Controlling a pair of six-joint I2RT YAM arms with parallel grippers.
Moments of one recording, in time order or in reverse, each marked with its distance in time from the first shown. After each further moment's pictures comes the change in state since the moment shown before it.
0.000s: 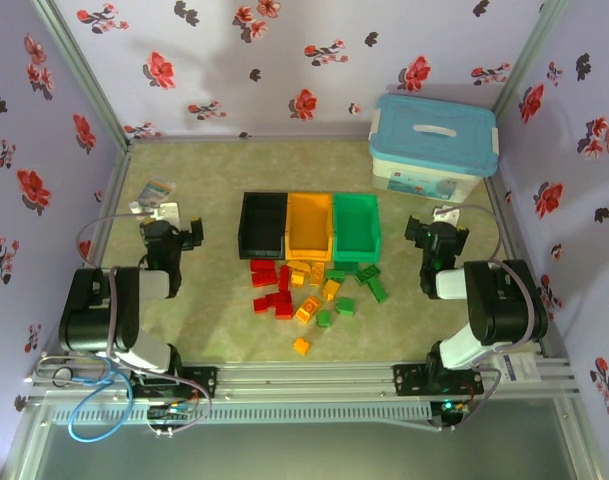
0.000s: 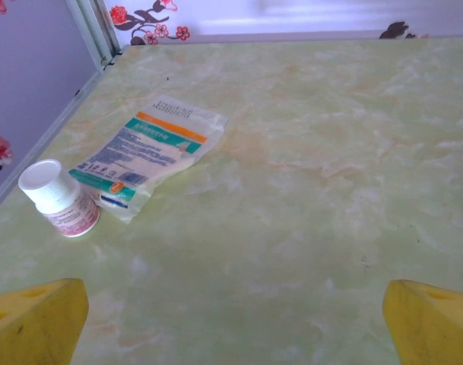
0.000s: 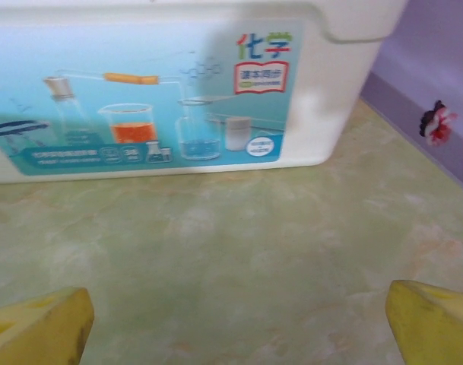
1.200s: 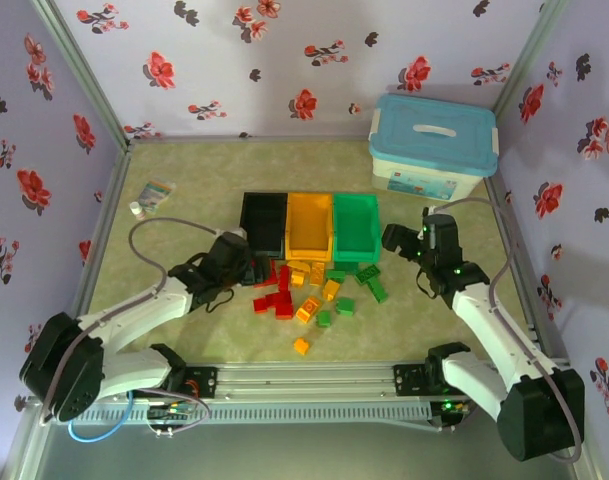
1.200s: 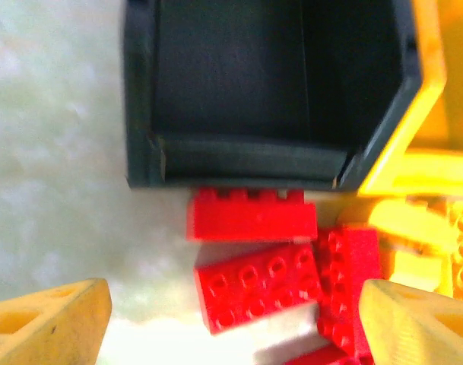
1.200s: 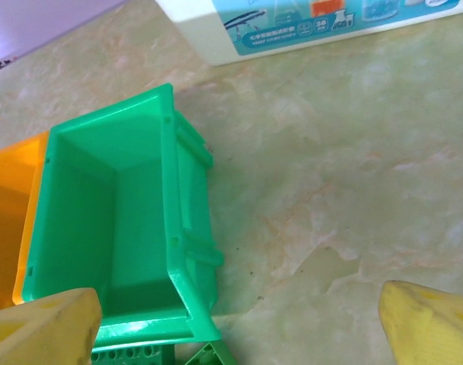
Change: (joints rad) left arm -0.673 -0.304 0.211 -1.037 0.025 -0.690; right arm 0.181 -0.568 0.243 -1.110 -0.269 0.408
